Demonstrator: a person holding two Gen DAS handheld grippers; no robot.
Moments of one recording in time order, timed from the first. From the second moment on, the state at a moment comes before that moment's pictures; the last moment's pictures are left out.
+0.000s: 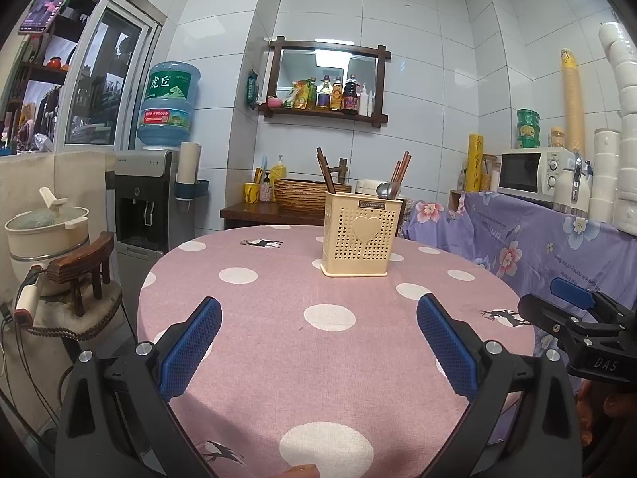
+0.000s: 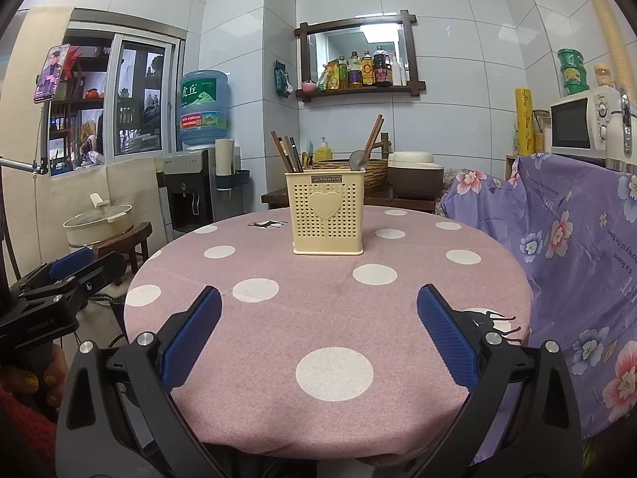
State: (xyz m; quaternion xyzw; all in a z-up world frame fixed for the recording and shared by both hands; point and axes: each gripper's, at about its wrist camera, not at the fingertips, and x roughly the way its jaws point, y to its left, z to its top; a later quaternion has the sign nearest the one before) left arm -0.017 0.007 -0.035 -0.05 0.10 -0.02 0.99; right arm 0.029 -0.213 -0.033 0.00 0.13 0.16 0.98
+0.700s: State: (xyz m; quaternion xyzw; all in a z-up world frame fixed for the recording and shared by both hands) left arm -0.018 0.009 -0.037 -0.05 0.10 -0.02 0.99; right arm 0.029 -0.212 -0.035 0.00 0.13 0.16 0.98
